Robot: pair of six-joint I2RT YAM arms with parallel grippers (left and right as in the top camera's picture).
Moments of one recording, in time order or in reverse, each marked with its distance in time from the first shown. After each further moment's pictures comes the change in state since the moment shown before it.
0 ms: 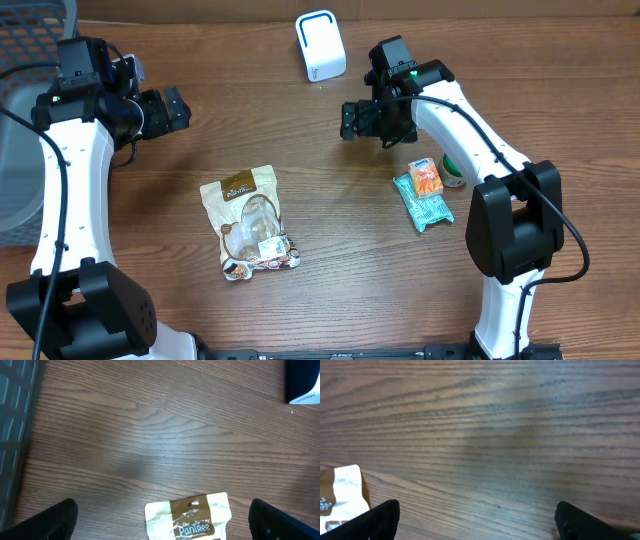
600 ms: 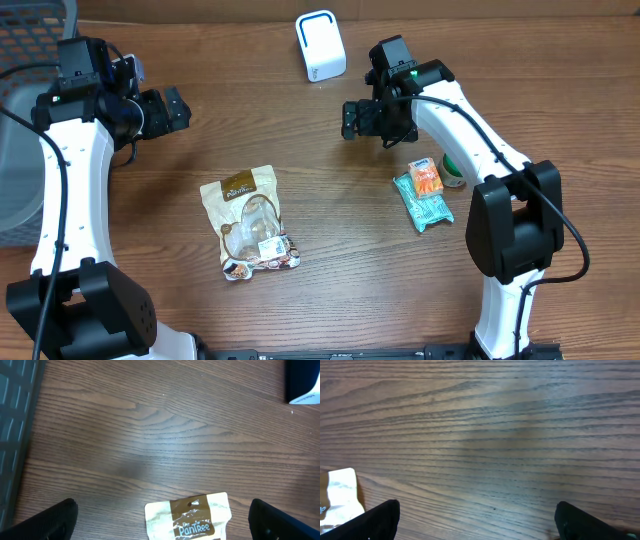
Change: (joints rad) left arm 0.000 0.000 0.000 0.000 0.000 0.000; right arm -0.001 0.000 0.000 0.000 0.023 0.000
